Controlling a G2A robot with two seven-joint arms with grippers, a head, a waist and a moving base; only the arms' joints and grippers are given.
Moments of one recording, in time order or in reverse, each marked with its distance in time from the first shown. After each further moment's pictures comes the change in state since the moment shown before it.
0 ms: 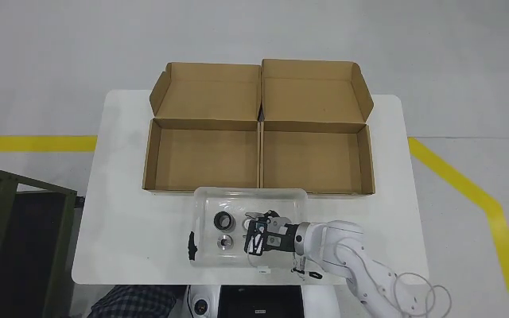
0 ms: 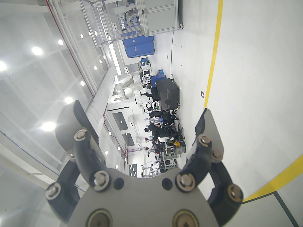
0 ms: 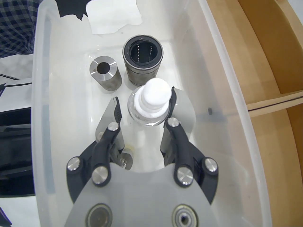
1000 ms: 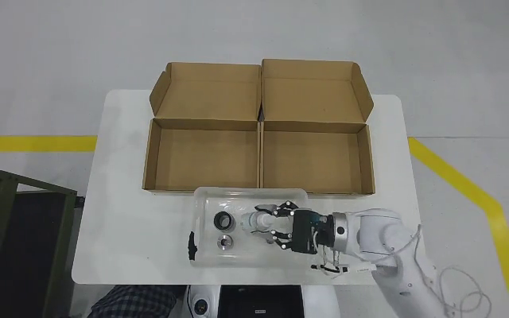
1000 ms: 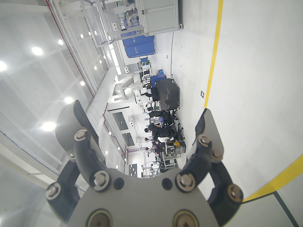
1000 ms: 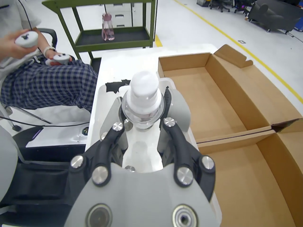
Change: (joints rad) left arm 0.000 0.000 0.000 0.000 0.000 0.000 0.000; right arm -0.045 0.057 0.256 -0.083 0.363 -0.237 -0.281
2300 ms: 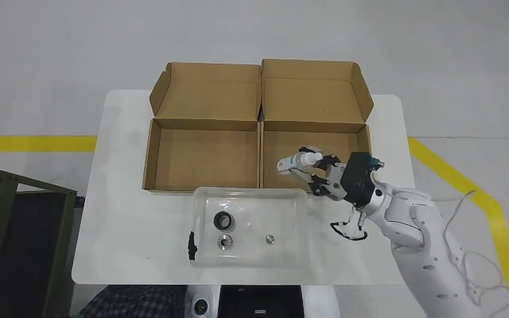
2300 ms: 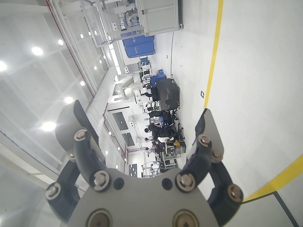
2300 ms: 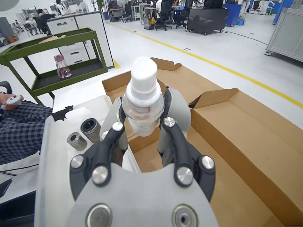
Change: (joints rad) left arm 0.000 0.000 0.000 0.000 0.000 0.000 0.000; right arm 0.086 0.016 0.122 0.129 0.099 0.201 -0.071
